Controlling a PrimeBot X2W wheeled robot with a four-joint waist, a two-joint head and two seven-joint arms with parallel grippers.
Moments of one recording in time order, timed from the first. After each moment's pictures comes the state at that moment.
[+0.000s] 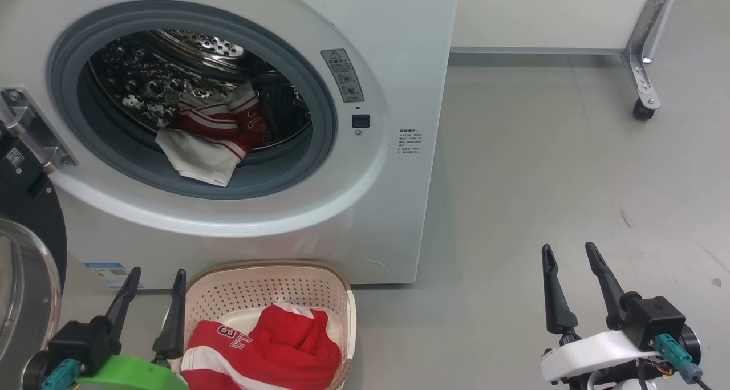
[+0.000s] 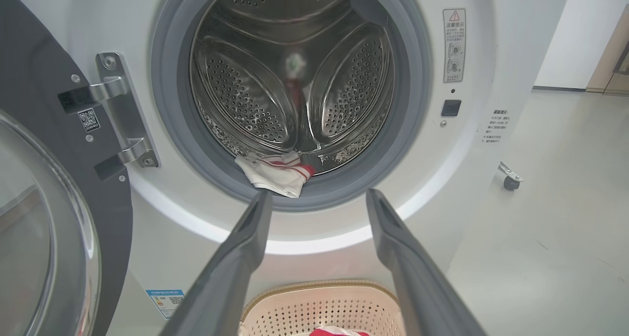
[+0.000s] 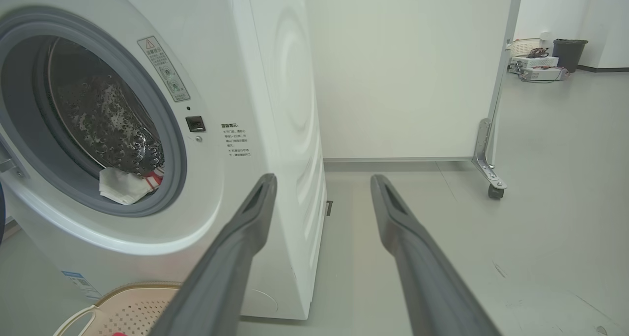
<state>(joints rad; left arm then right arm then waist) 0.00 0.21 -0.16 0.21 -0.46 -0.10 -0.25 0.09 -0.04 0.14 0.09 0.27 0.00 -0.25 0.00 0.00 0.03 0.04</state>
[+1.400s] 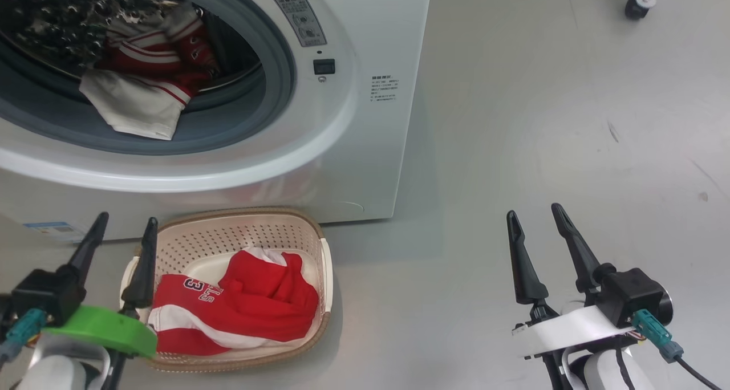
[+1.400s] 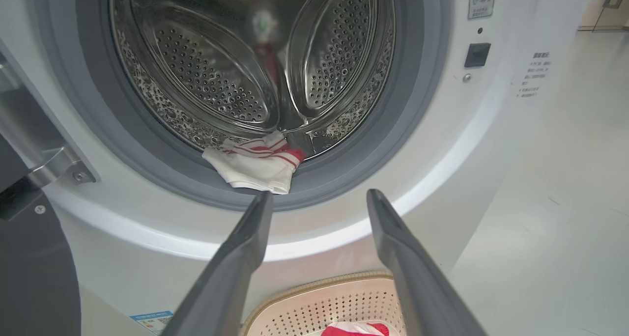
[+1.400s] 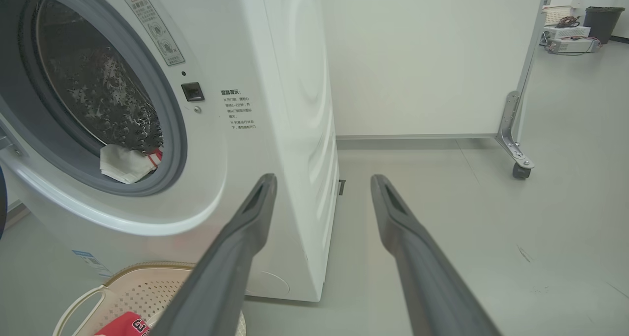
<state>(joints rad) -0.10 0.27 -0.13 0.20 -0.41 -0.12 -0.23 0.02 -0.04 0.23 0.02 0.27 -0.01 -0.25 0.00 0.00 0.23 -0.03</state>
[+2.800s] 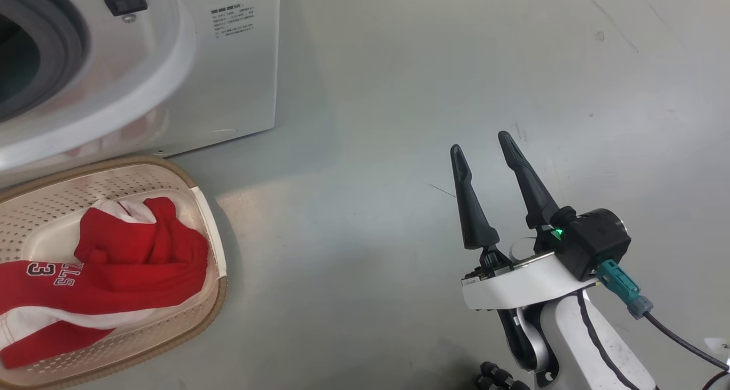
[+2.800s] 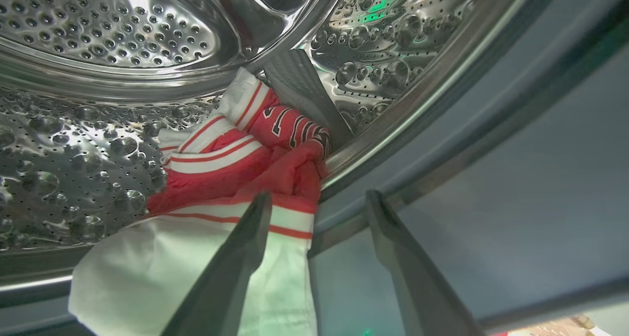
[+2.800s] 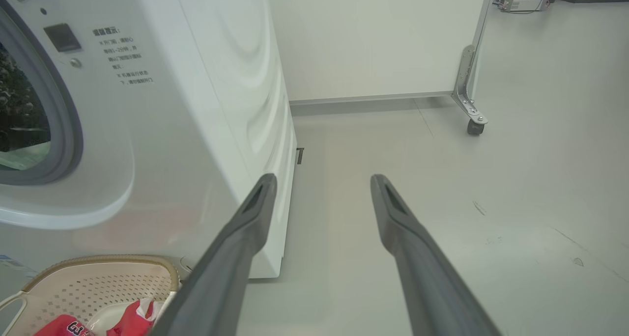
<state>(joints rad) -0.80 0.53 -0.18 0.57 -0.25 -0.12 0.24 -0.20 -0.05 0.43 -0.04 0.34 -0.10 -0.25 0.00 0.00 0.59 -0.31</state>
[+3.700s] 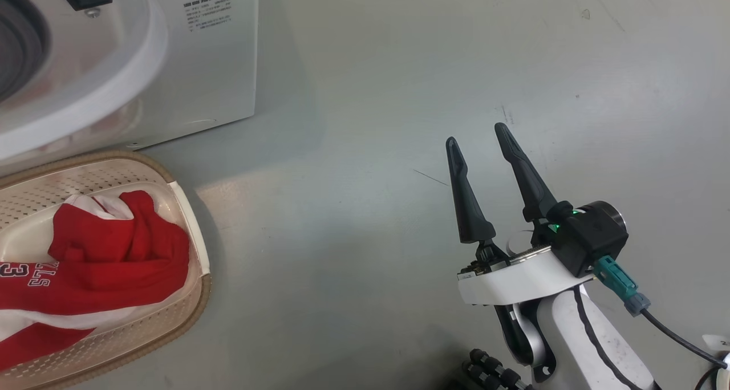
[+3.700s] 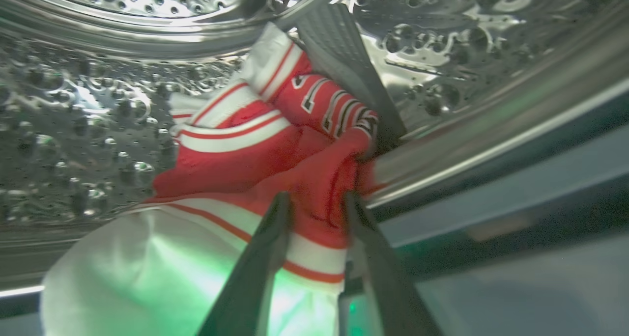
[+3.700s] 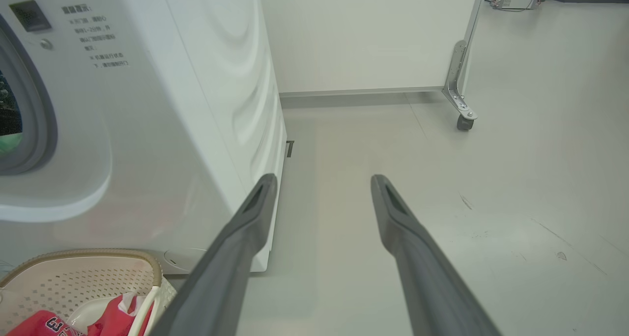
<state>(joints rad) -0.96 0.55 -0.18 0.74 -0.22 -0.11 0.30 -0.22 -0.05 0.44 -0.04 0.33 -0.12 -0.25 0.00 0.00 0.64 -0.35</state>
